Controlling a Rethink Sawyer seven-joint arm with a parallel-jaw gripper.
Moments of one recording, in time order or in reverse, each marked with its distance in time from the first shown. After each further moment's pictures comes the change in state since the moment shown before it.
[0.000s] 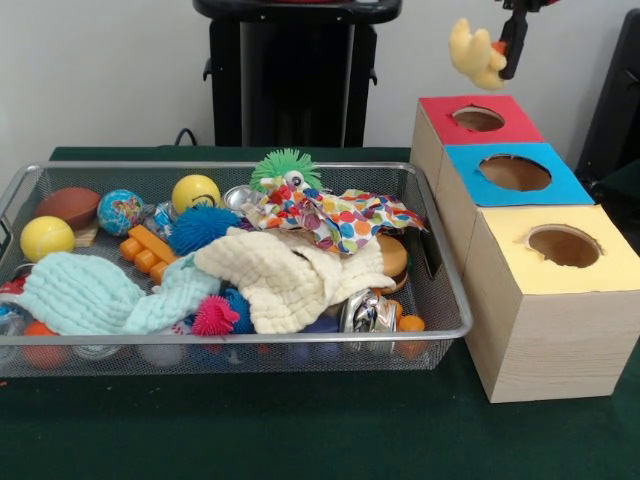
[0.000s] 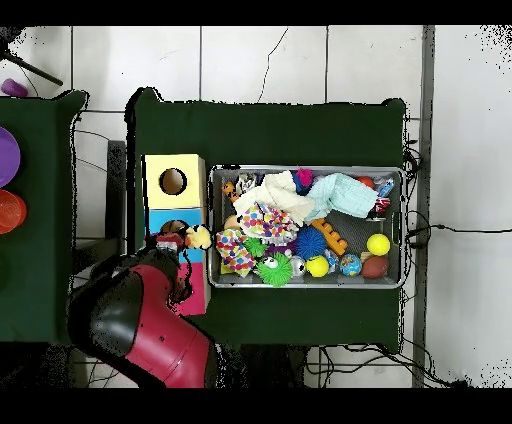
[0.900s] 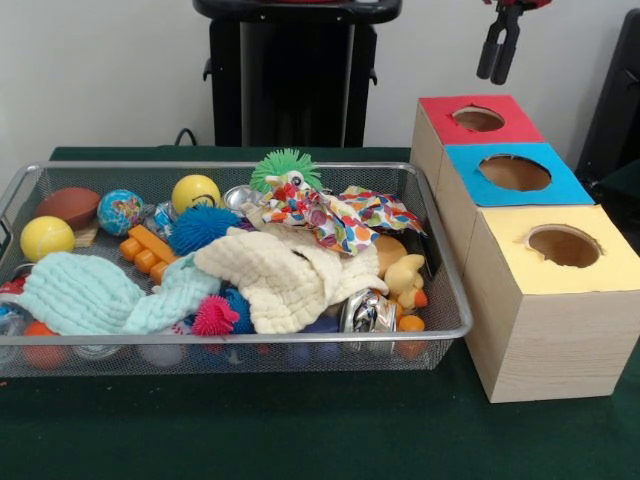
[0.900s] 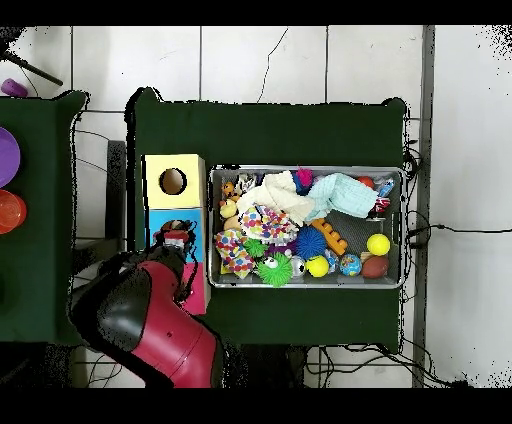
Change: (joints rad) arm -0.019 0.008 0.000 -0.005 -0.003 0.000 0.000
